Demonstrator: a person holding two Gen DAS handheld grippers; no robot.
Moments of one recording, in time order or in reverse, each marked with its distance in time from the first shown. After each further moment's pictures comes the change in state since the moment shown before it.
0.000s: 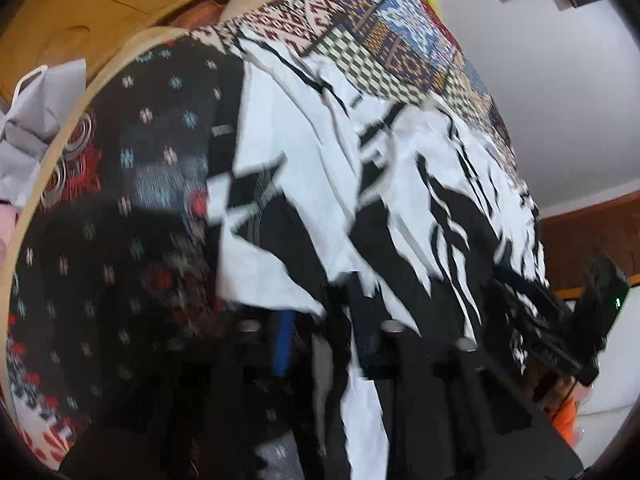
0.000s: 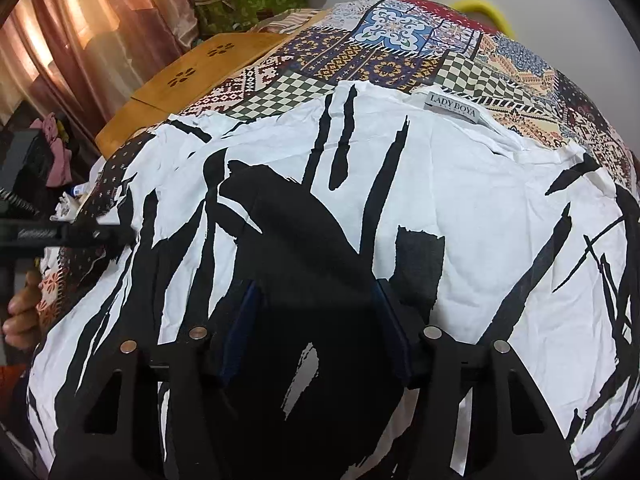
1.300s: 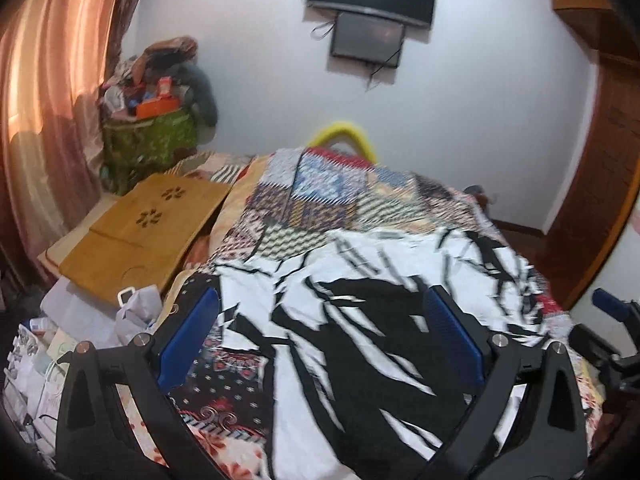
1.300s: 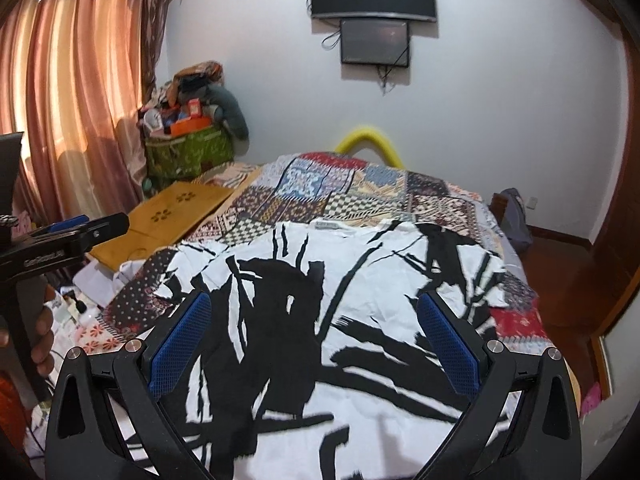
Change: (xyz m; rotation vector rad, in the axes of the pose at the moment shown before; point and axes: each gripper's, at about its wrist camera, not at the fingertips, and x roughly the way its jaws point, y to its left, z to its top) left arm -0.165 -0.146 -0.127 0.491 -0.628 0.178; right arm -0.207 0.074 -0.118 0.160 -0.536 -0.295
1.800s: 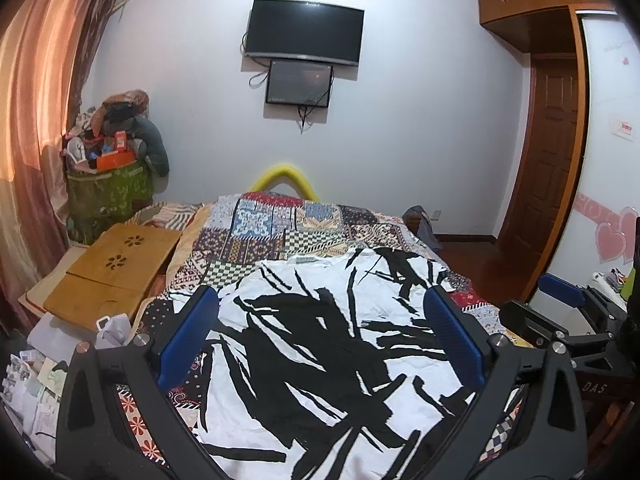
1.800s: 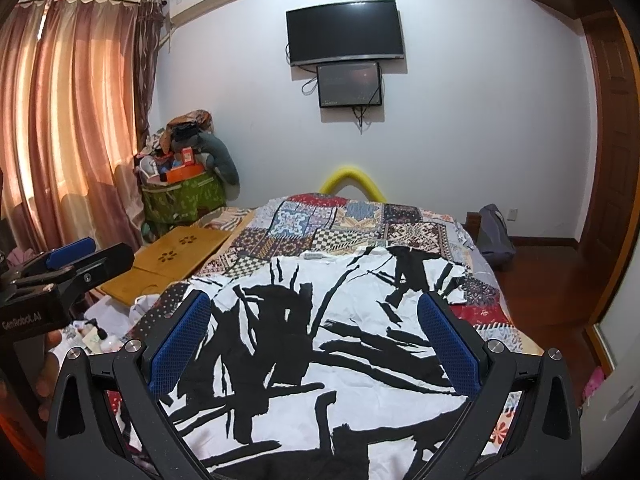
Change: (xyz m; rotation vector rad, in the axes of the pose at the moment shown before) left arm -0.135 -0.087 -0.025 0.113 -0.162 -0.177; right arm -0.103 -0.006 -0.020 0.080 -0.159 -0.040
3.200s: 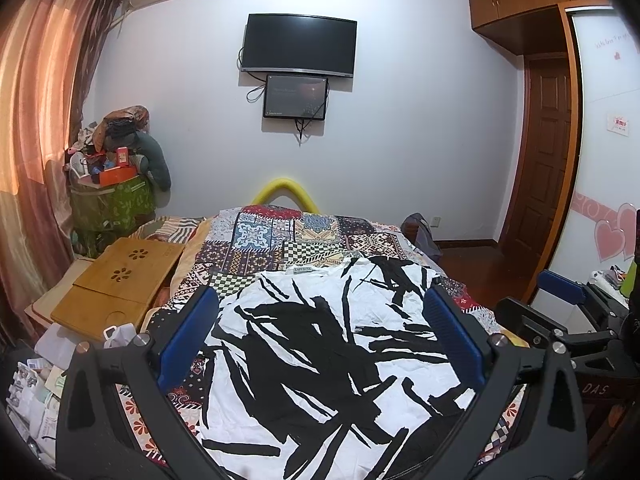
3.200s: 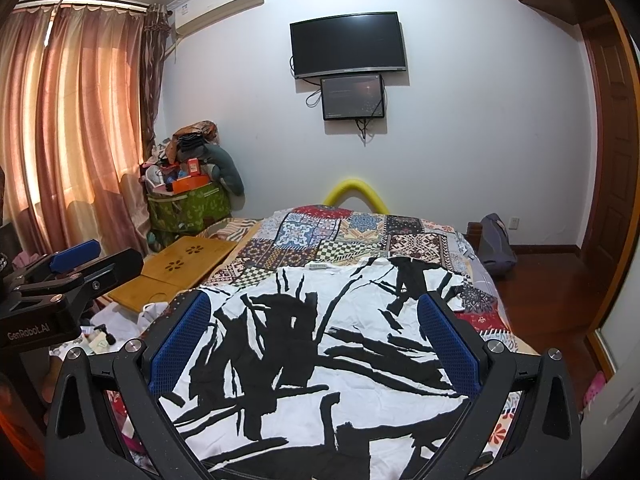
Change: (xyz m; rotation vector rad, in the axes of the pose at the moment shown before) left arm -0.029 -0.025 0.001 0.035 -0.050 0.013; right arm -0.026 0.003 0.003 0.001 -0.053 0.010
